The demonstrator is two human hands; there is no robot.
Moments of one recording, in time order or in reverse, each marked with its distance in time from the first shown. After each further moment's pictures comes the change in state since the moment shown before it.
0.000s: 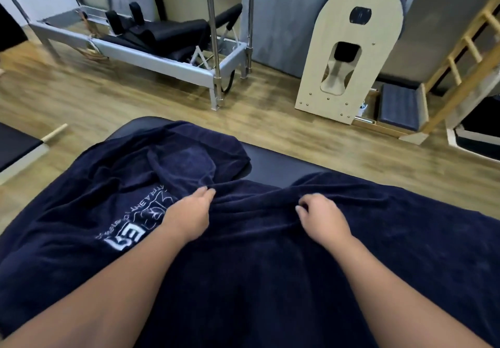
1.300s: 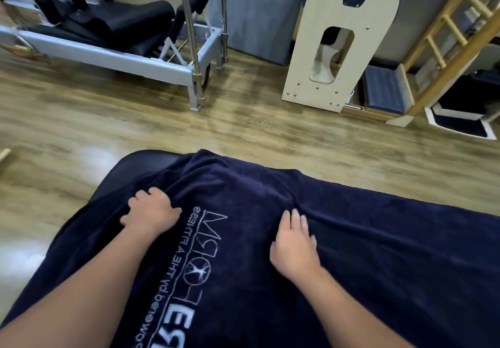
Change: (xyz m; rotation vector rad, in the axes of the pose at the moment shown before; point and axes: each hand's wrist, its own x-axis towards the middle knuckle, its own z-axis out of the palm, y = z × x) left_hand 0.182 -0.179 -0.096 -0.074 -0.145 -0.445; right_hand 0.102 -0.195 0.100 -0.066 -0.252 0.290
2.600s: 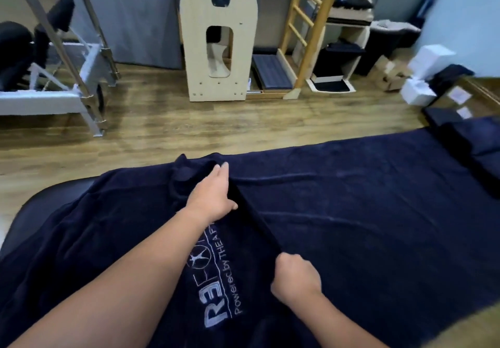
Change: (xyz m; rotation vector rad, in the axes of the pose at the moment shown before) left_hand -0.143 0.153 0.039 0.018 -0.164 0.994; right_hand -0.183 0.055 0.020 0.099 -0.043 0.411
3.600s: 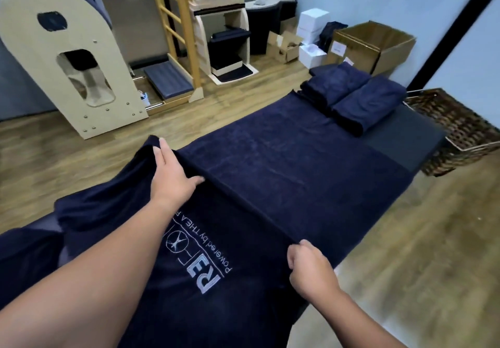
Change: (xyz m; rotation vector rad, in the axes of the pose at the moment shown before) left_hand 0.065 0.302 0.125 -0.149 0.223 0.099; right_hand -0.020 0.354 -0.002 0.361 0.266 0.220
